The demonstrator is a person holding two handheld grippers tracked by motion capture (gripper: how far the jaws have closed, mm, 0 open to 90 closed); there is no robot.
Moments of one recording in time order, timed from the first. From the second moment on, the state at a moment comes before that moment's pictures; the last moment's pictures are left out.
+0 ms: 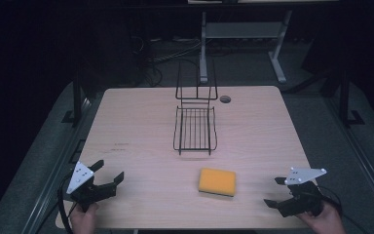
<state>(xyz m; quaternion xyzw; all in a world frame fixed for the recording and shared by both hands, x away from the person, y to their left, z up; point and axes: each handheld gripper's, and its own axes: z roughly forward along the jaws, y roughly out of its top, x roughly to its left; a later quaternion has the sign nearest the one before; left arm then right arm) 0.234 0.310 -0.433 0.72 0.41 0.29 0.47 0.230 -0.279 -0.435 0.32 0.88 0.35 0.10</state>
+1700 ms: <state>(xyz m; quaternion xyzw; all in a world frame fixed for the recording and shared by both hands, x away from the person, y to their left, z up) 0.233 0.309 -0.433 0.72 0.41 0.29 0.47 0.263 -0.223 -0.407 0.23 0.92 0.31 0.06</state>
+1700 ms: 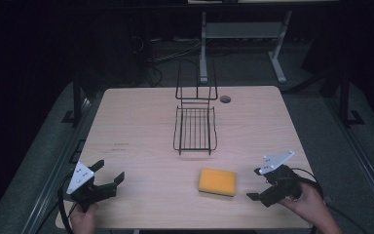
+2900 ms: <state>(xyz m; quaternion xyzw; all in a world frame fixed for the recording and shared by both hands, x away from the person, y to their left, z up) 0.233 0.310 -0.432 0.72 0.41 0.29 0.47 0.290 -0.182 -0.394 0.18 0.94 0.28 0.03</state>
